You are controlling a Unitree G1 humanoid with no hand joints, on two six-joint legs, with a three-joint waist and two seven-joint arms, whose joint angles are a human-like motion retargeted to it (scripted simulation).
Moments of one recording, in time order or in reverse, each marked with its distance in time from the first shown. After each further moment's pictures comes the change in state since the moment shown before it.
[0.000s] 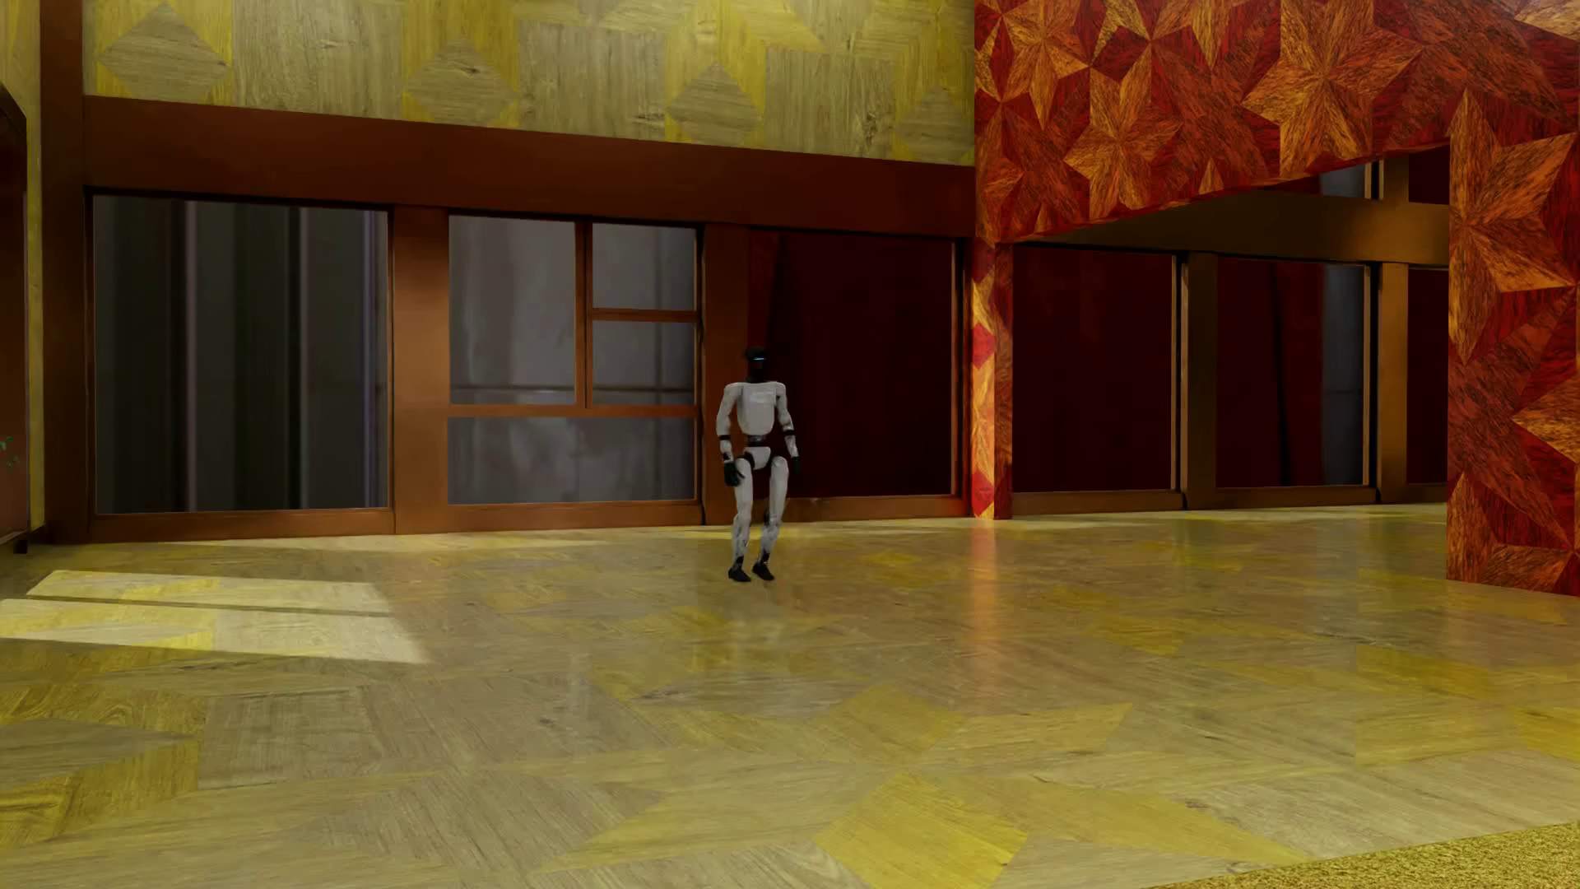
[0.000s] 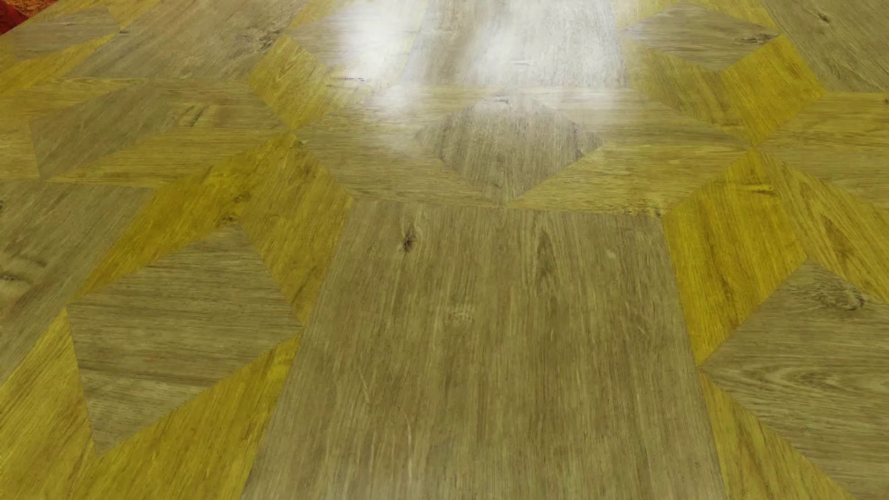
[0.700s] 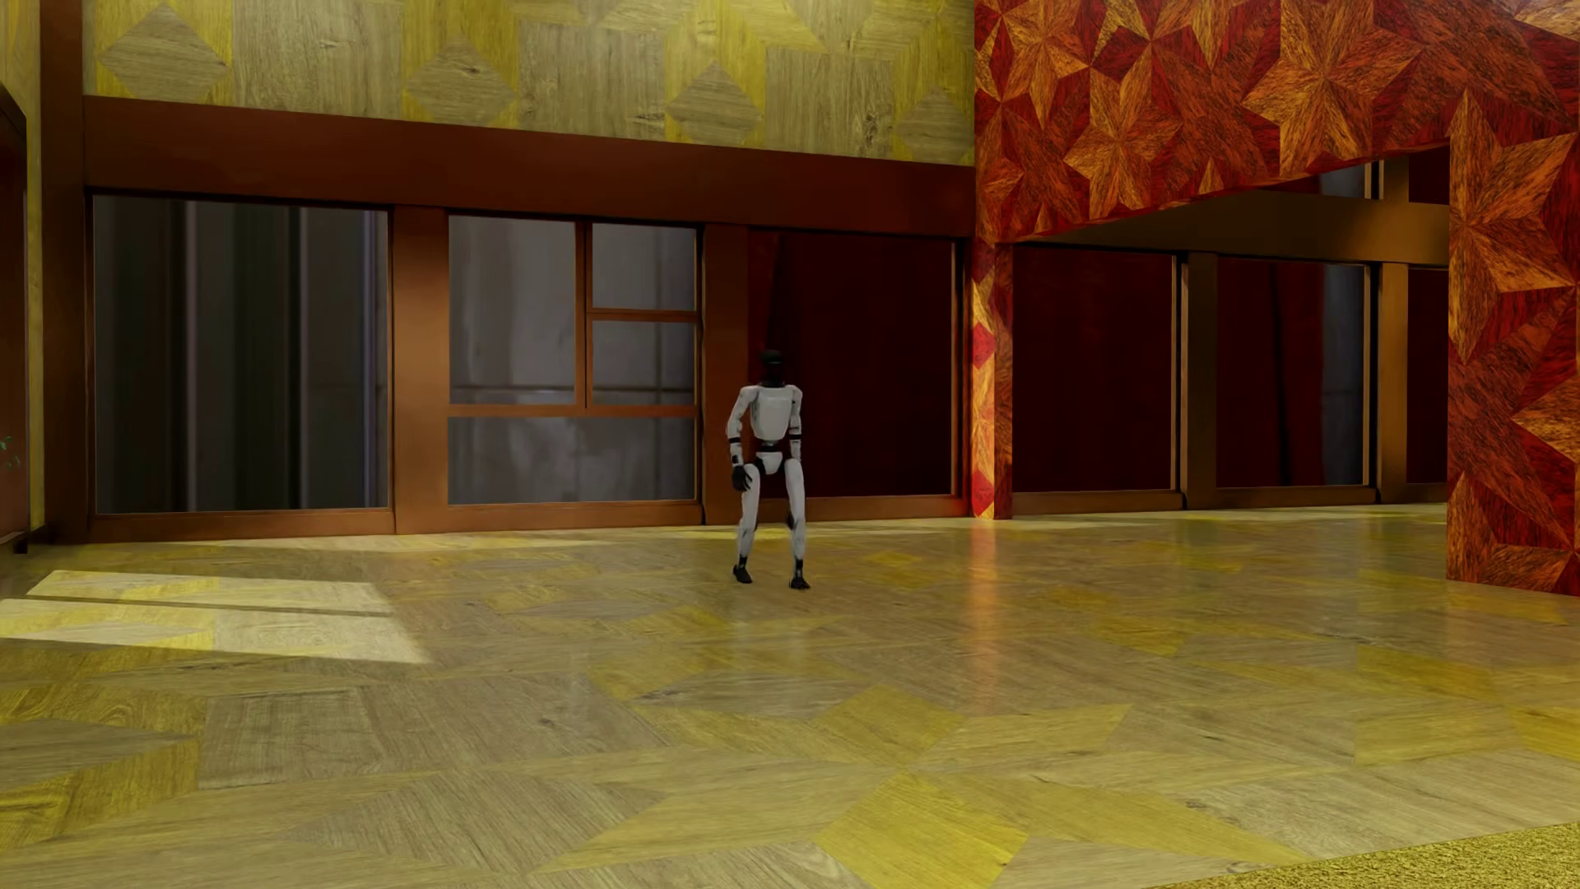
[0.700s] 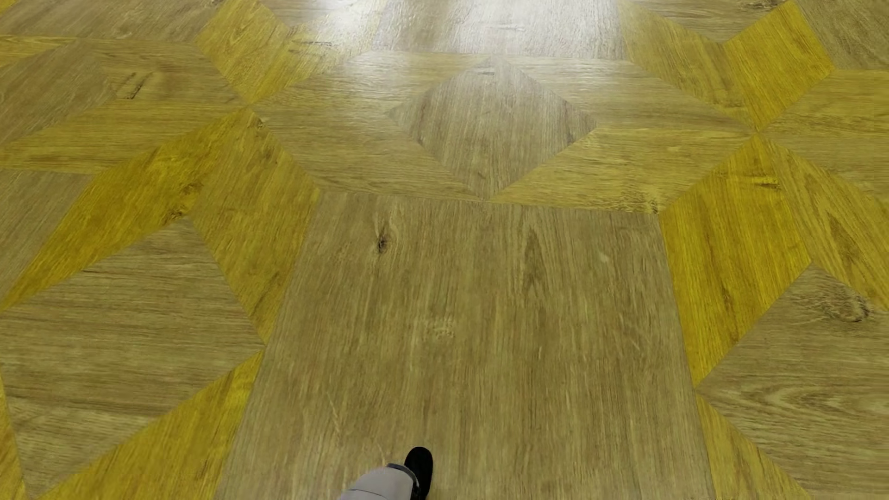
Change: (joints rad) body -0.525 0.172 0.146 0.059 -0.012 -0.015 0.000 0.000 0.083 0.060 0.035 0.202 -0.012 0.169 -0.013 -0.024 -0.033 0.000 0.000 -0.102 -0.078 0.165 -0.095 0.000 0.000 0.000 0.000 0.000 0.000
